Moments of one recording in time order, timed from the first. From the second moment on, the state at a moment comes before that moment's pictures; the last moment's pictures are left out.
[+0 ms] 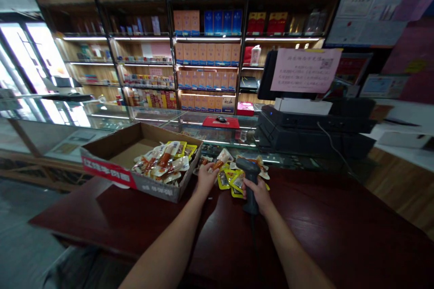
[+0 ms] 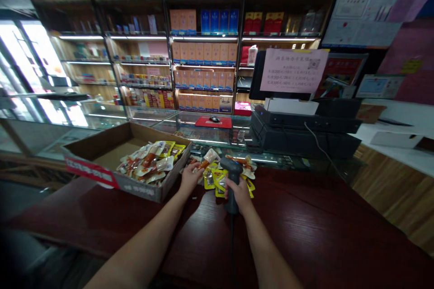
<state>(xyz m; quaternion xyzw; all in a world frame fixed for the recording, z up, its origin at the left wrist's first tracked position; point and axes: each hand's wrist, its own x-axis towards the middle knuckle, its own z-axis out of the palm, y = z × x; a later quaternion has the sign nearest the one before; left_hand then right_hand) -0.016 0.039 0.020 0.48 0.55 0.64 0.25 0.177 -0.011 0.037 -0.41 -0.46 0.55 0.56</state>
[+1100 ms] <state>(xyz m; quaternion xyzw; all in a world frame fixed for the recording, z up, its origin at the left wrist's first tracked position) -0.096 -0.001 0.097 0.56 0.53 0.62 -0.14 0.095 -0.015 0.087 -0.33 -0.53 0.58 0.52</state>
